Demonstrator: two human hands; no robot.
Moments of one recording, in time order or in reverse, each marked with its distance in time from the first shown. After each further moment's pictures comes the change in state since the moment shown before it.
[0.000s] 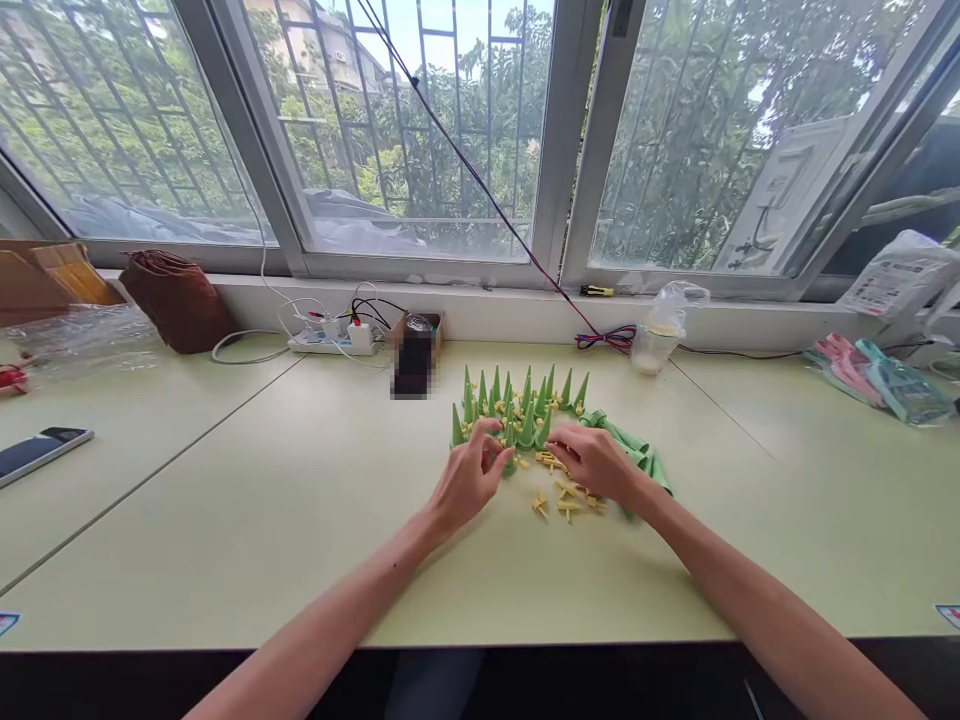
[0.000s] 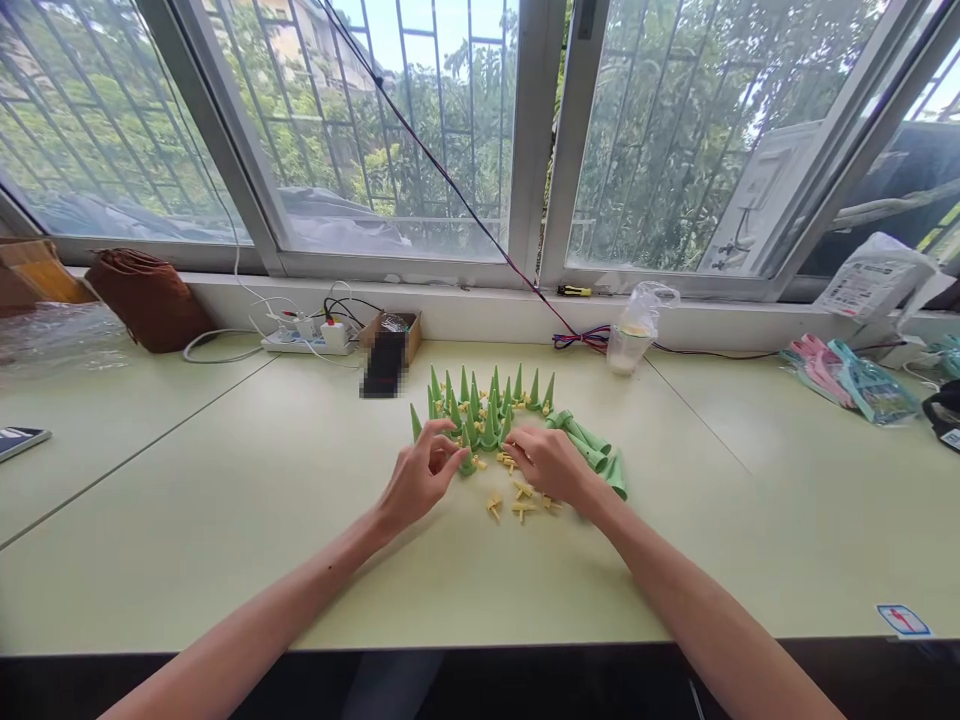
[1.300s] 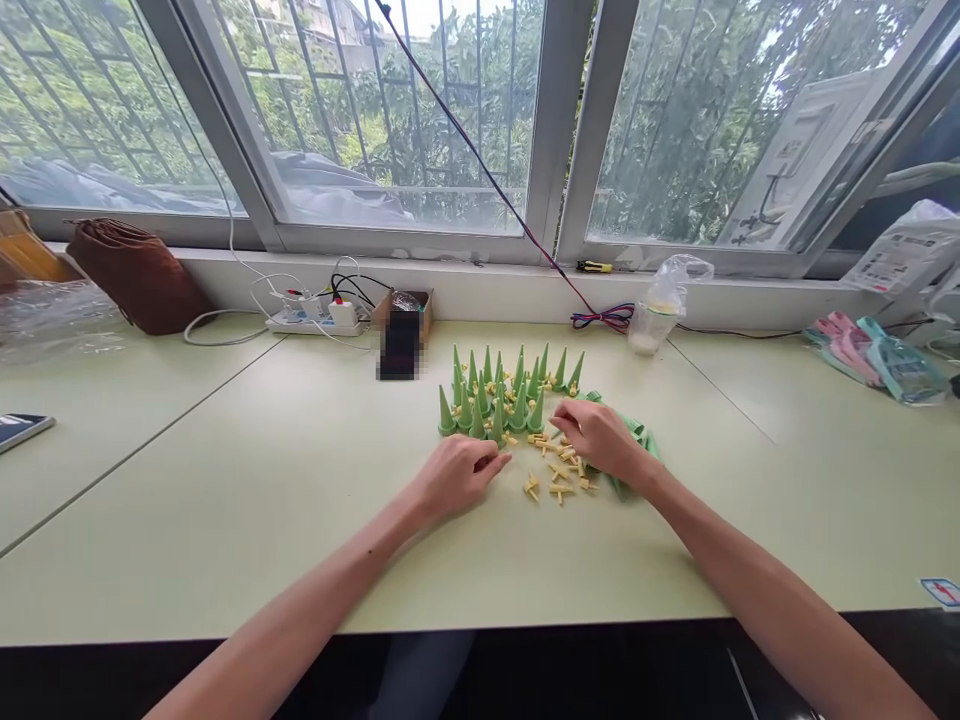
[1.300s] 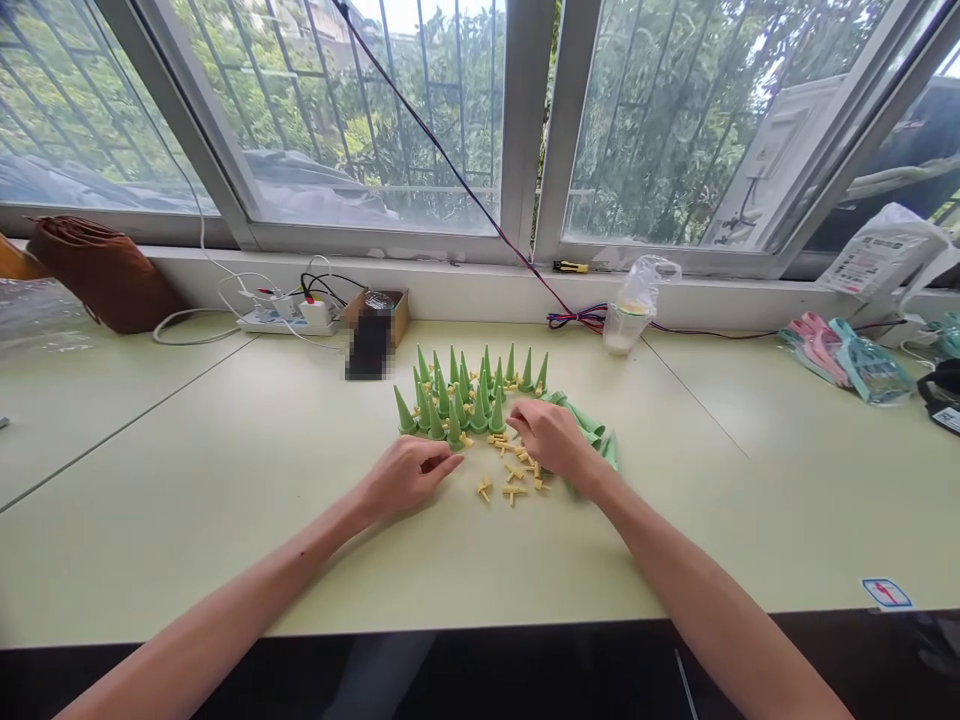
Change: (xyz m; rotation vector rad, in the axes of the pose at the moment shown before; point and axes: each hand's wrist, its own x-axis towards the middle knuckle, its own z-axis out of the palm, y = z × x) left_hand -0.002 -0.003 -0.009 0.269 -0.325 0.119; right_hand 0.000 0.006 -0.012 0.045 -0.013 0.200
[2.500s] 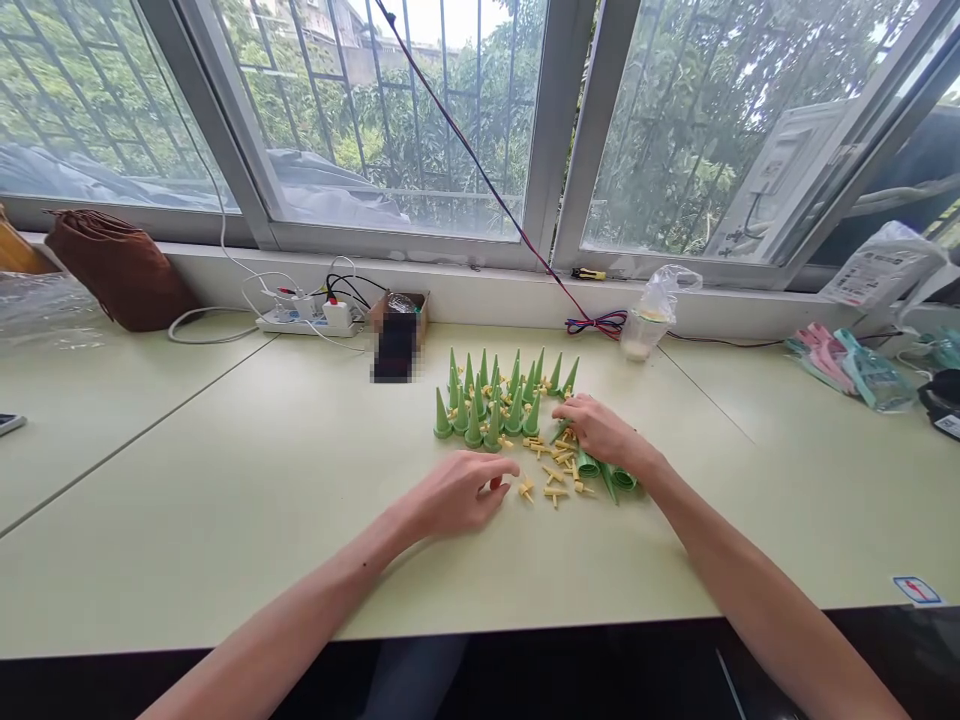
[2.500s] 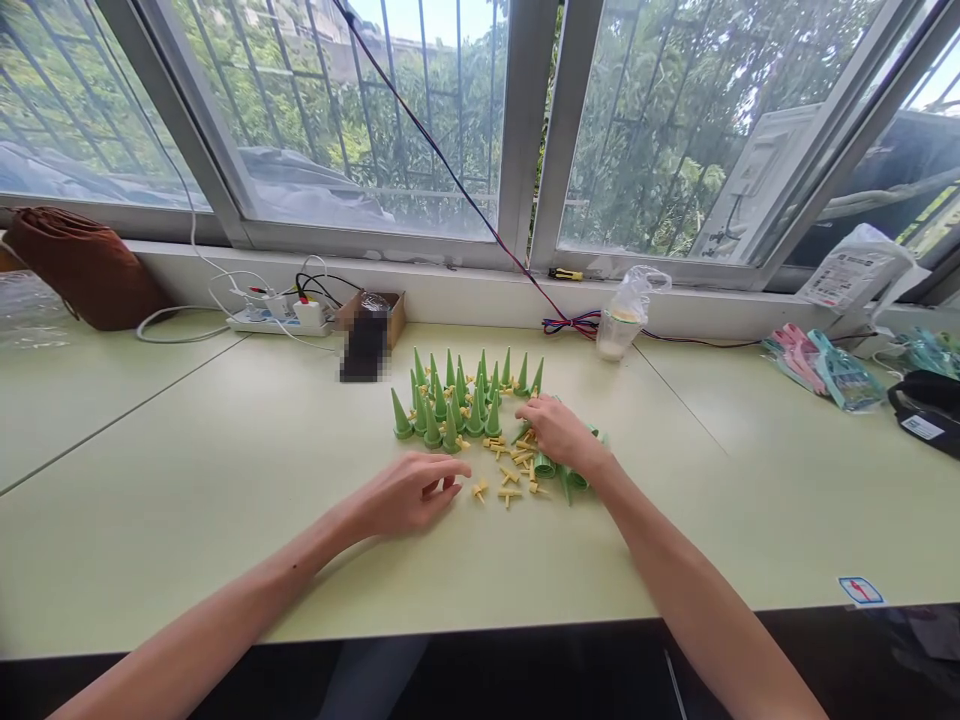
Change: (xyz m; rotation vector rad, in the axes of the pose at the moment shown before) left_hand -0.007 0.018 -0.007 -0.072 -0.131 0.171; right_hand 0.009 0.028 -0.009 -0.200 -0.260 -0.046
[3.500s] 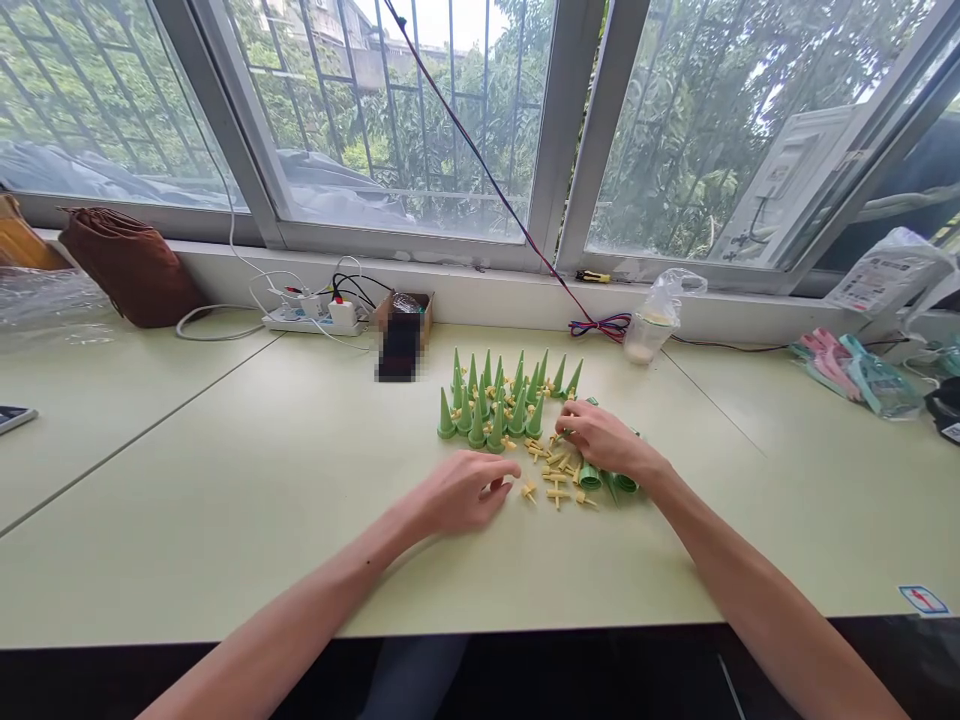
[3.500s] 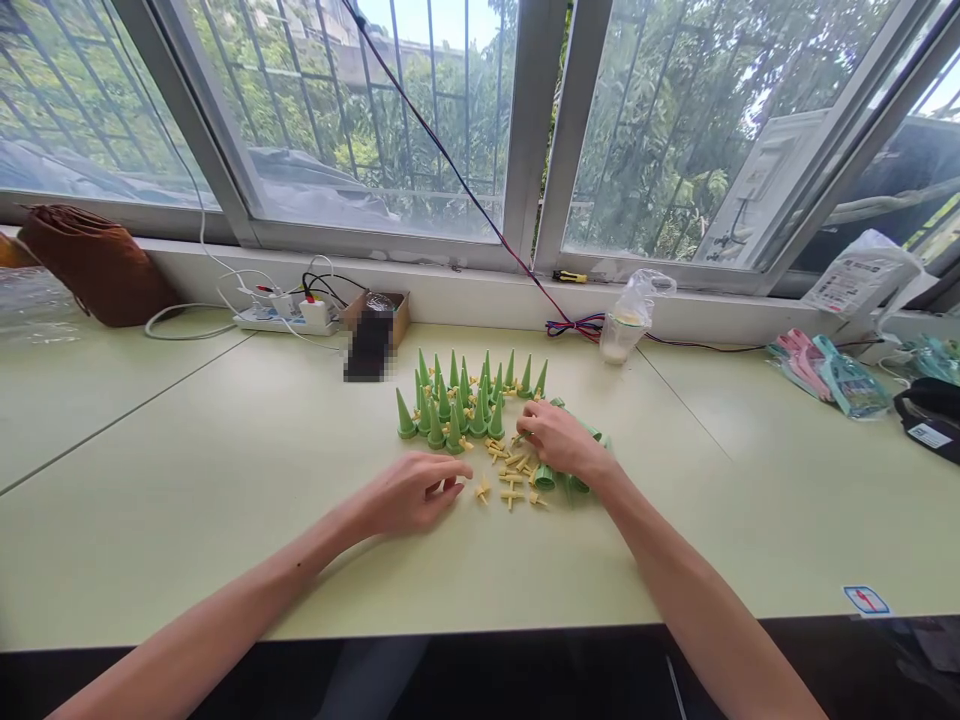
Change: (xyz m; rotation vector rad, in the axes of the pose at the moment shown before) left_hand 0.000 -0.004 0.003 0.029 0.029 0.017; right_hand -0.005 -0.007 -0.003 -0.027 -0.028 -0.076
